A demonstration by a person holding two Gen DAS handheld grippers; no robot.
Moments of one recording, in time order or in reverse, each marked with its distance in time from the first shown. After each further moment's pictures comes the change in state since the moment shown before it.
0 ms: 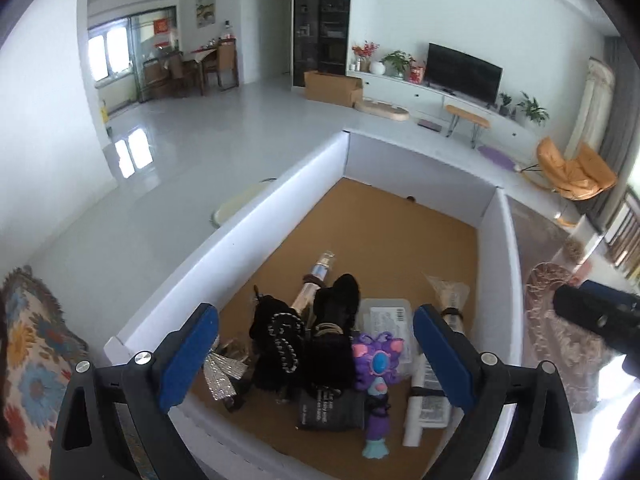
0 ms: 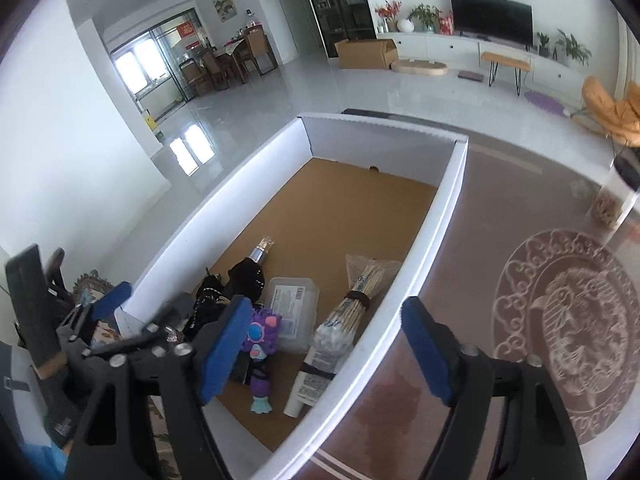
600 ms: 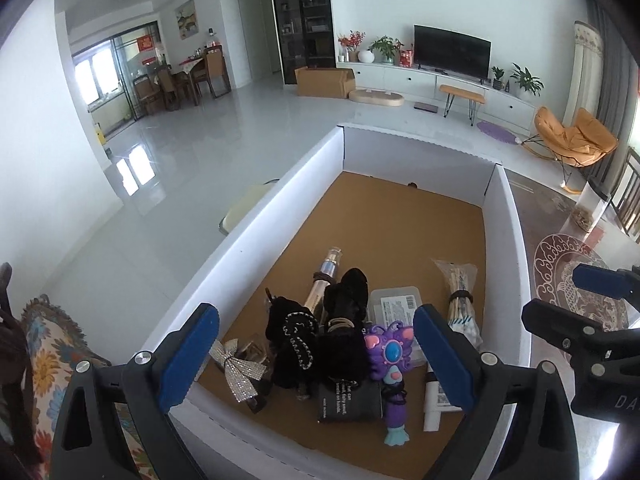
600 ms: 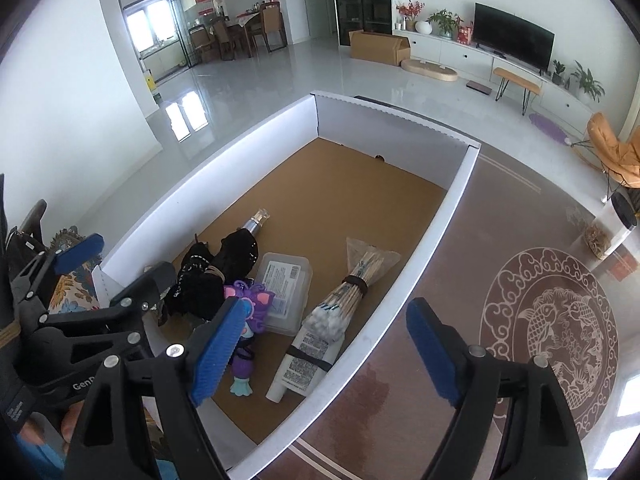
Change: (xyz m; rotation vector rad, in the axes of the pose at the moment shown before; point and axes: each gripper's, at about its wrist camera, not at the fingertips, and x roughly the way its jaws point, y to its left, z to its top) left arm -0.005 -0.010 0.001 0.110 0.013 0.070; right arm 0.021 0.025 -0.008 -0.132 0.059 -0.077
